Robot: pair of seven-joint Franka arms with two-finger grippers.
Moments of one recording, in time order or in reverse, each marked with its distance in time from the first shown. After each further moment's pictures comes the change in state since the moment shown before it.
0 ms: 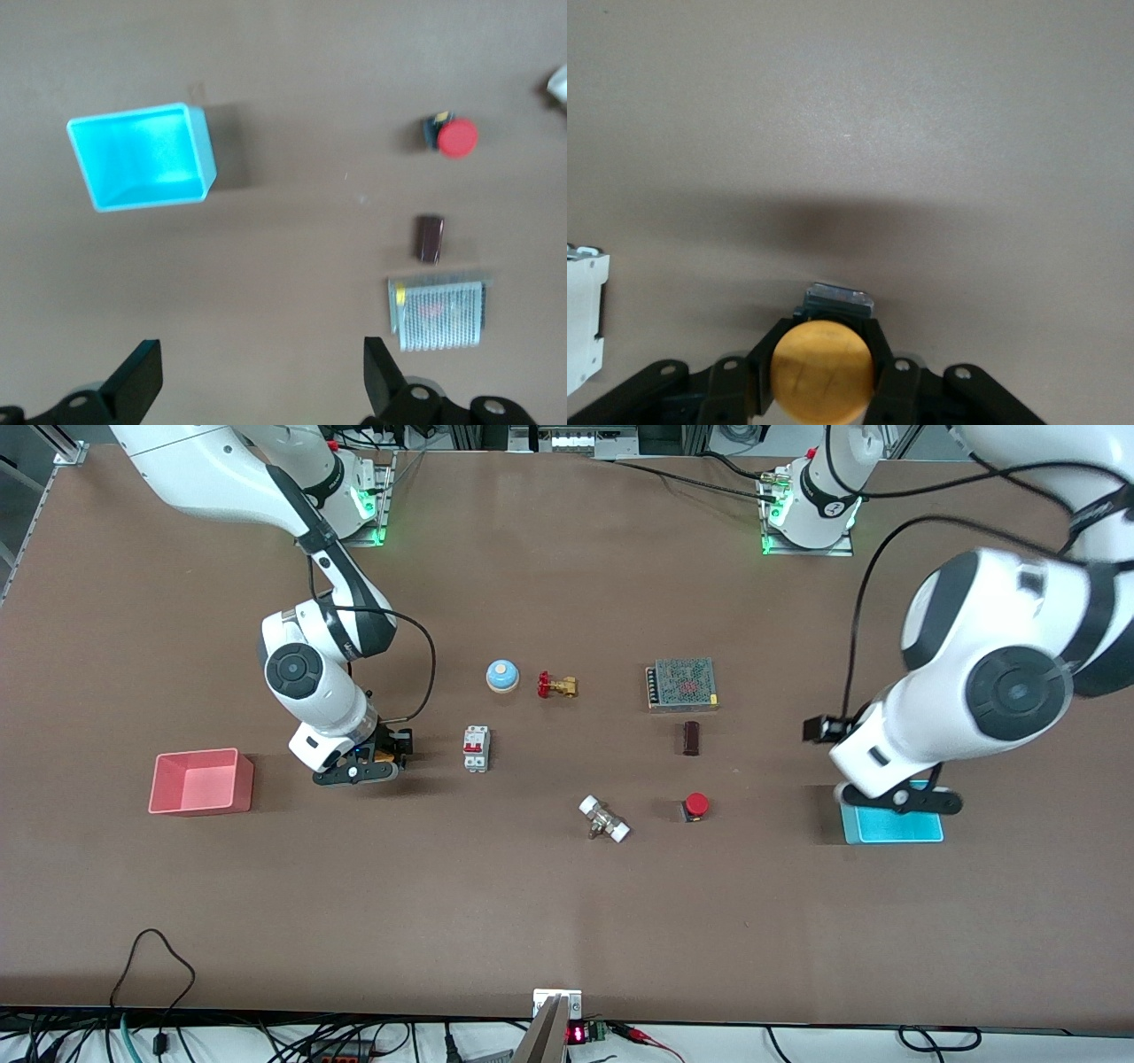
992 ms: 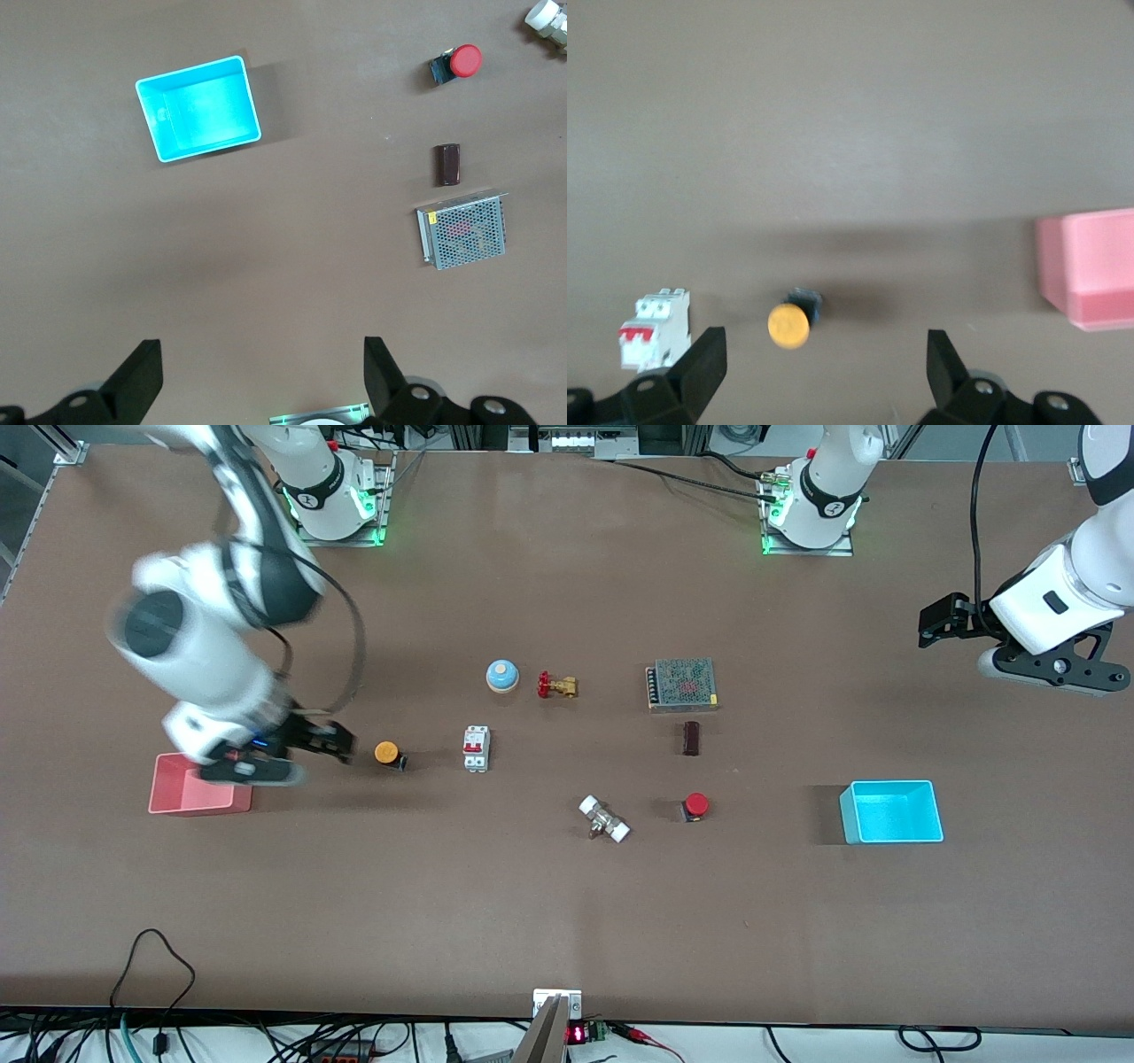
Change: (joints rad) left arm 0.021 -0.440 0.202 -0.424 -0.115 0.131 0.288; right arm -0.103 -0.264 -0.006 0.256 0.106 -0.459 -0.045
